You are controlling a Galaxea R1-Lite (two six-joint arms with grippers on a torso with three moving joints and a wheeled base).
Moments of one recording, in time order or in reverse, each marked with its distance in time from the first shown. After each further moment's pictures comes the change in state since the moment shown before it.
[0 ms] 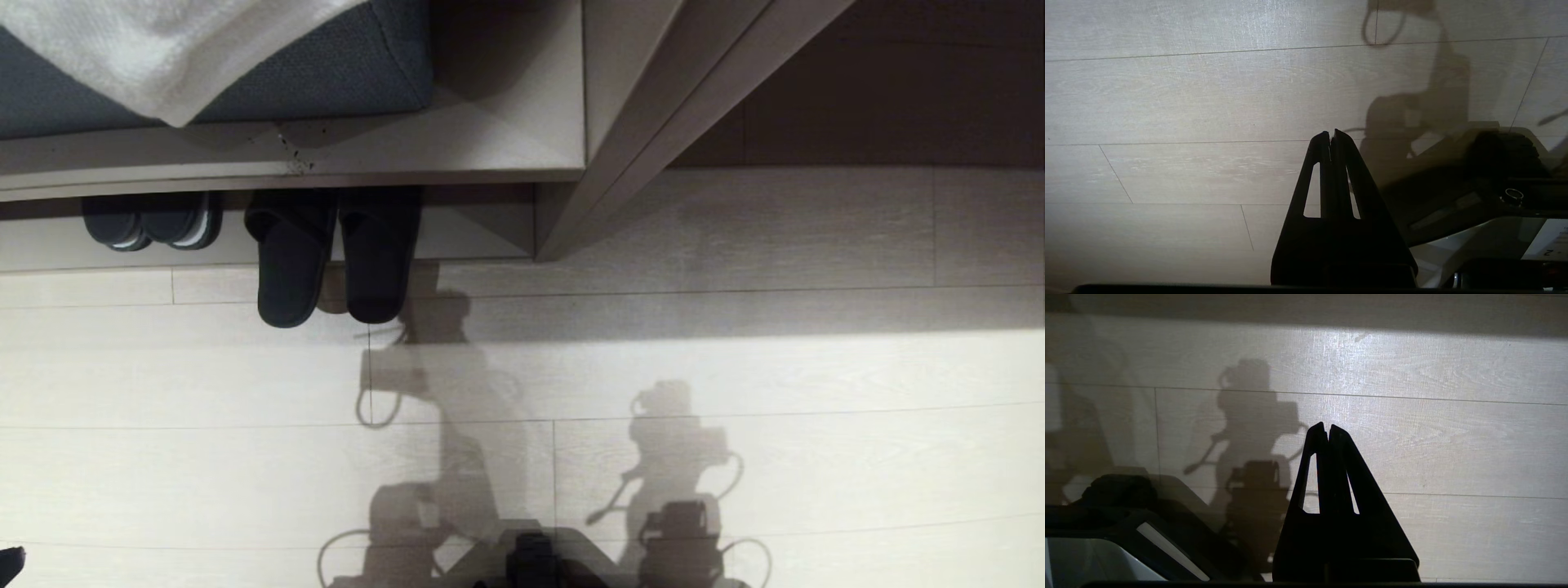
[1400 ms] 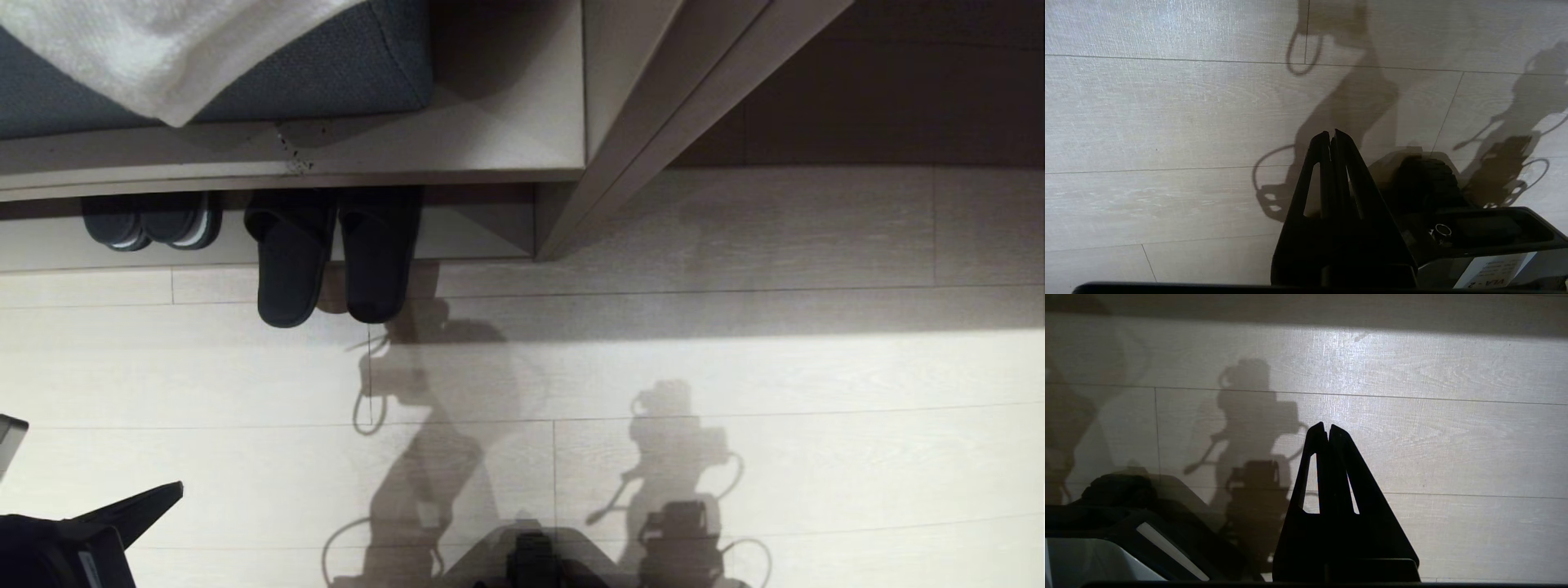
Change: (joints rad) left arm -0.001 0.348 0.280 -0.653 -0.214 -0.175; right arm 0.000 0.000 0.000 0.000 0.000 0.000
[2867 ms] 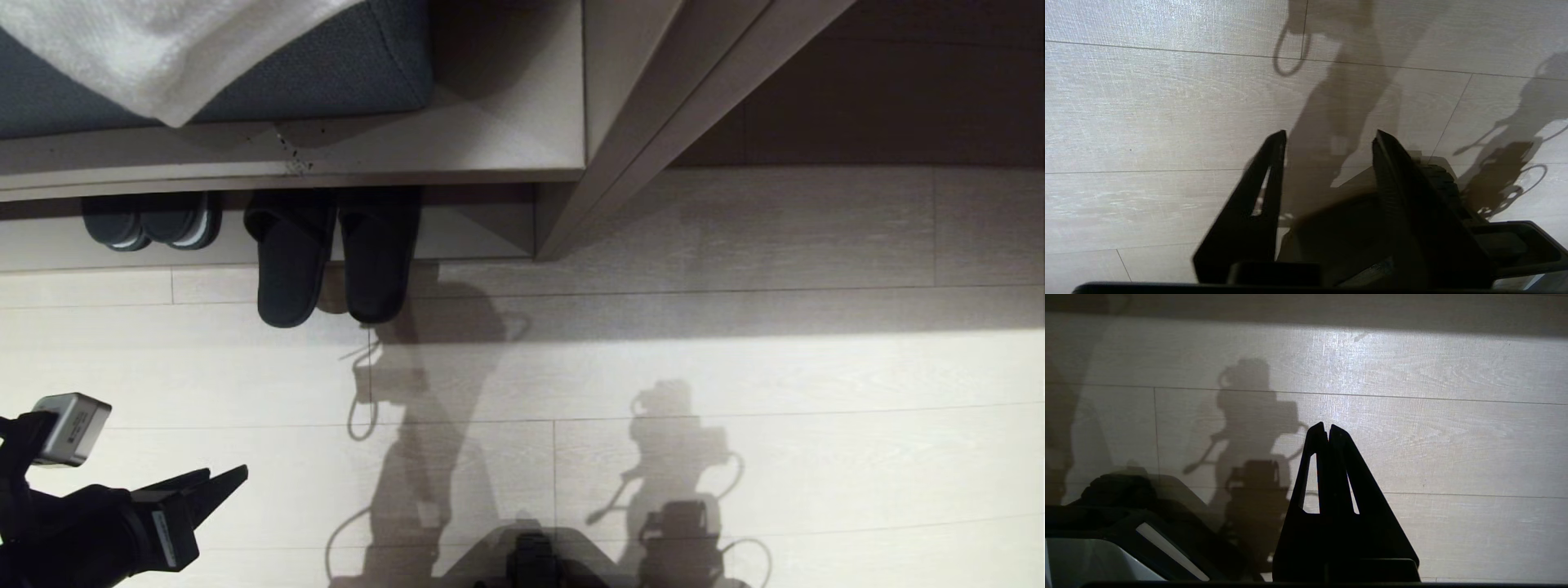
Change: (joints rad) left arm -0.021 0.267 0.075 -0.301 -0.005 -0.044; right arm 0.000 0.000 0.000 0.000 0.000 0.000
